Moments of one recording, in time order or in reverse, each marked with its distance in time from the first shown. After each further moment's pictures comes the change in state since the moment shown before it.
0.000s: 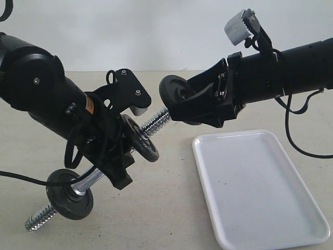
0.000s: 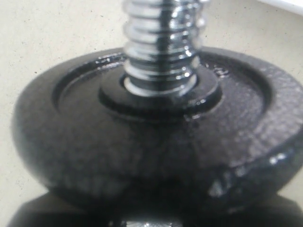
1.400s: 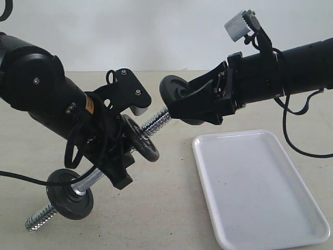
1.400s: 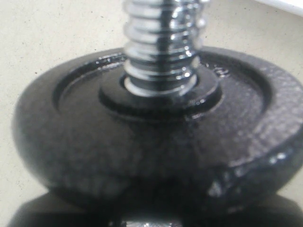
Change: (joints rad) left arm 0.000 0.000 0.000 0.000 -0.001 -0.002; right arm 0.000 0.000 0.000 0.000 -0.002 0.081
